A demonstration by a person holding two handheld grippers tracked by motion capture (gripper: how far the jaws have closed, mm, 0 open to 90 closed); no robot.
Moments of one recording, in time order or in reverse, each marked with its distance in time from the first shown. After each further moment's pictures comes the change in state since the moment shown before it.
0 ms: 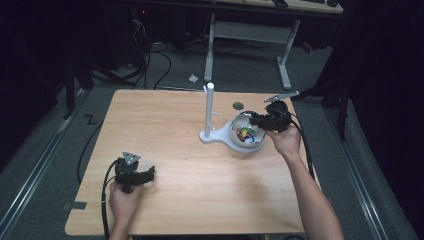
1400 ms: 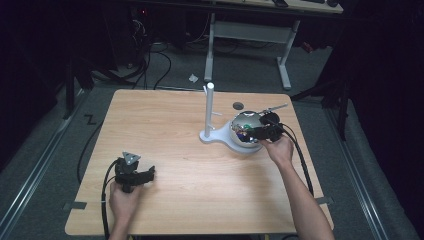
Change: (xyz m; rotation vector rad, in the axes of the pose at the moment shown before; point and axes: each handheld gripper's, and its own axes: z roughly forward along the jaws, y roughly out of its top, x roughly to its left) left arm 0.000 0.000 0.000 0.000 0.000 0.000; right arm -0.012 -0.033 0.048 0.126 -0.059 0.088
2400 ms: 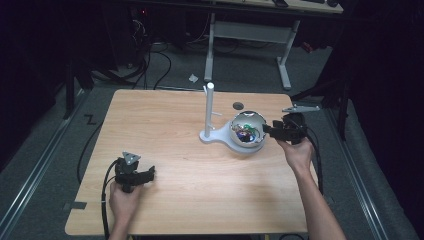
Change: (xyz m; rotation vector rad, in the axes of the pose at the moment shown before) left arm 0.000 0.000 0.000 -0.001 0.001 -0.001; right arm -0.006 -0.020 -0.078 -0.208 -0.057 0.019
